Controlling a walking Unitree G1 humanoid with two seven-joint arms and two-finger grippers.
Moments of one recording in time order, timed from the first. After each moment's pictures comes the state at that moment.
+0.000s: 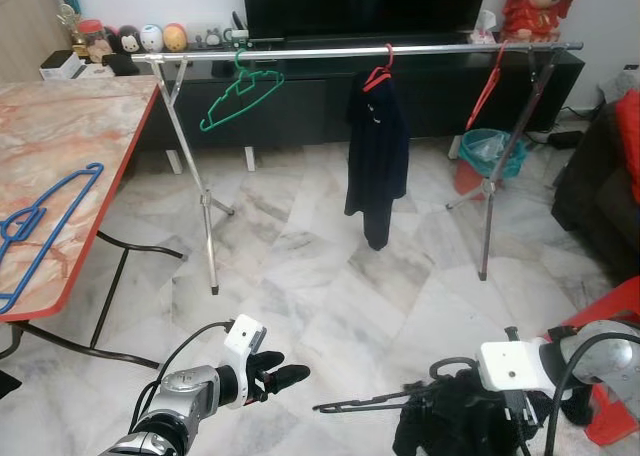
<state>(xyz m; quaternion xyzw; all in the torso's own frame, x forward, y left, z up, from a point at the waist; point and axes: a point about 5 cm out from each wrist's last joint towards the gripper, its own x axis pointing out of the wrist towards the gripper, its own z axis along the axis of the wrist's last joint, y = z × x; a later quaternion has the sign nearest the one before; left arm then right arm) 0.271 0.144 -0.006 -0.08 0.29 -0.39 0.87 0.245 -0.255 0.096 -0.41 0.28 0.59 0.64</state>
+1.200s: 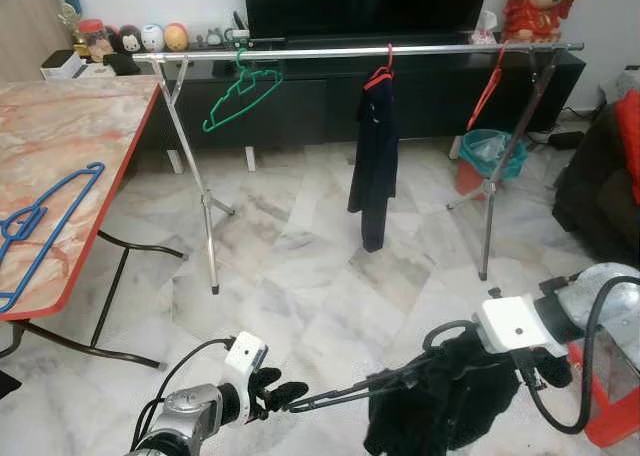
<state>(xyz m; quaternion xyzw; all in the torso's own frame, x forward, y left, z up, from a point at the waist) 0.255 0.141 -0.023 -0.07 0.31 -0.36 0.88 0.267 -0.231 0.155 -0.37 0.21 0.67 0.61</state>
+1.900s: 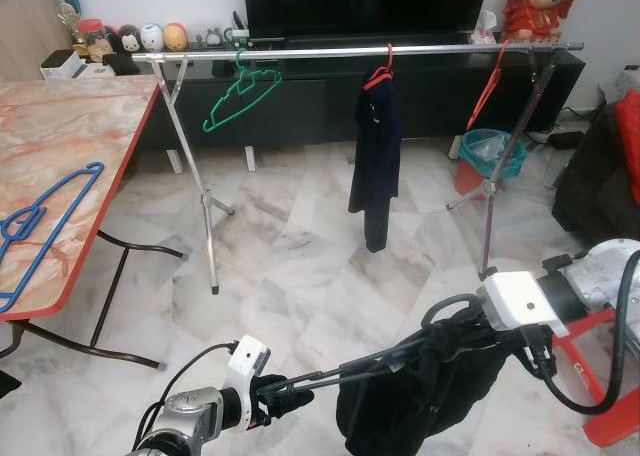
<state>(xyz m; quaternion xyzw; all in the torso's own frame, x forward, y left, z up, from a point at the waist) 0.251 0.139 -0.023 -0.13 0.32 -0.39 0.85 0.272 -0.221 0.181 -0.35 0.17 0.68 0.62</state>
